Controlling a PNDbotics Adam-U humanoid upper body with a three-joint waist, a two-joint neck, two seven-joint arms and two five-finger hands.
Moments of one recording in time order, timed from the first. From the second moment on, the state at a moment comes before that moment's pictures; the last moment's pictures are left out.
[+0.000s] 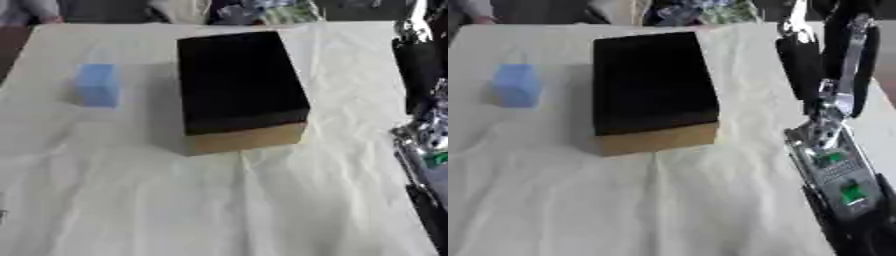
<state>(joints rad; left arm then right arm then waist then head) -0.34 0.21 -0.01 -1.98 -0.05 -0.20 0.36 -0.44 -0.41 0.12 -1.98 0.09 0.04 -0.69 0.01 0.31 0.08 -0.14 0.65</state>
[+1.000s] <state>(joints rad) -0.59 0.73 -0.07 -1.84 -0.14 0.27 0.14 -0.42 -0.40 0.12 -1.98 0.09 0.04 -0.67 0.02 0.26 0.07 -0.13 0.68</state>
